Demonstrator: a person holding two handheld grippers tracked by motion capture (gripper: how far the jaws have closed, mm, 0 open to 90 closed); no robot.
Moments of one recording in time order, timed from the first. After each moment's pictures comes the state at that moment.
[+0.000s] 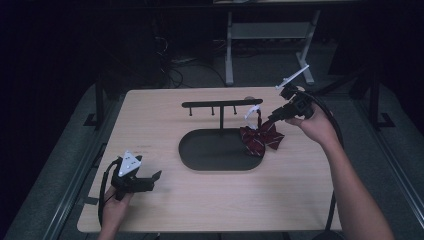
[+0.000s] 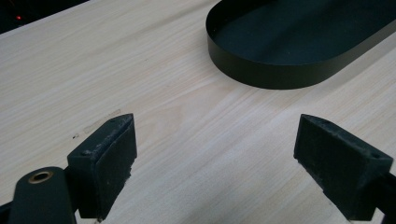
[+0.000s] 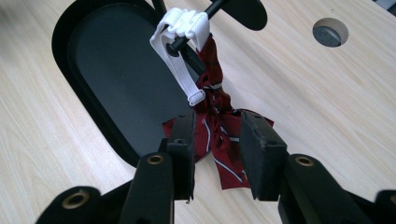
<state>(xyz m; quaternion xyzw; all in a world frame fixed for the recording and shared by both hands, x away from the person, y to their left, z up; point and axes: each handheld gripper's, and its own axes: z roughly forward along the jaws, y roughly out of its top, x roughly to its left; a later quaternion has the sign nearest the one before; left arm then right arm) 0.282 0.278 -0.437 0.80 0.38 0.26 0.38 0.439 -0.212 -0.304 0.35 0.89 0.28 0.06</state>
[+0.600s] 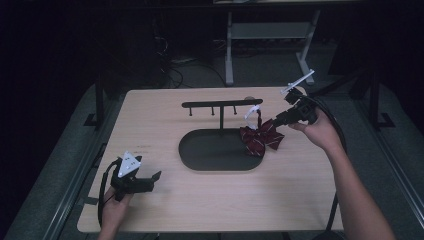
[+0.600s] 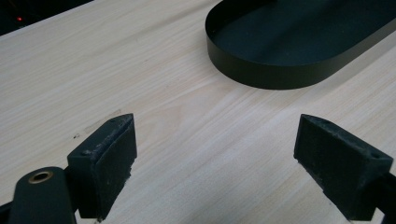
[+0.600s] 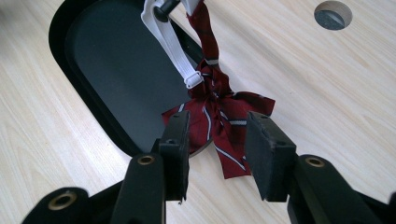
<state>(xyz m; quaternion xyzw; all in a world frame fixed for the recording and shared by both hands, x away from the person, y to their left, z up) 0.280 0.278 -0.436 0.80 0.38 0.27 0.38 0.433 -0.224 -0.317 0.37 0.89 0.28 0.05</state>
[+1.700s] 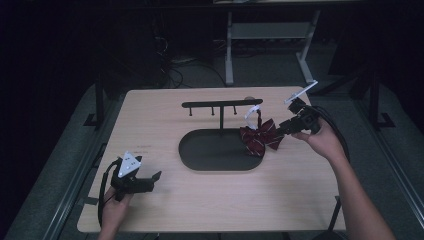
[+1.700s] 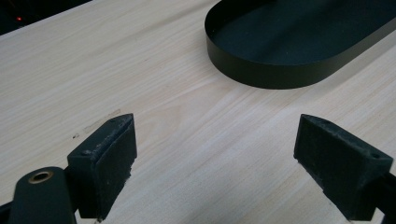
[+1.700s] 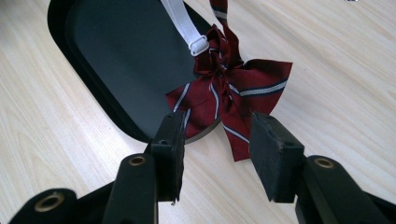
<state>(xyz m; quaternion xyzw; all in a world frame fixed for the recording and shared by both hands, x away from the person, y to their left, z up) 0.280 0.278 -0.436 0.80 0.38 0.26 0.38 0.419 -0.235 -0.339 0.37 0.88 0.28 0.03</state>
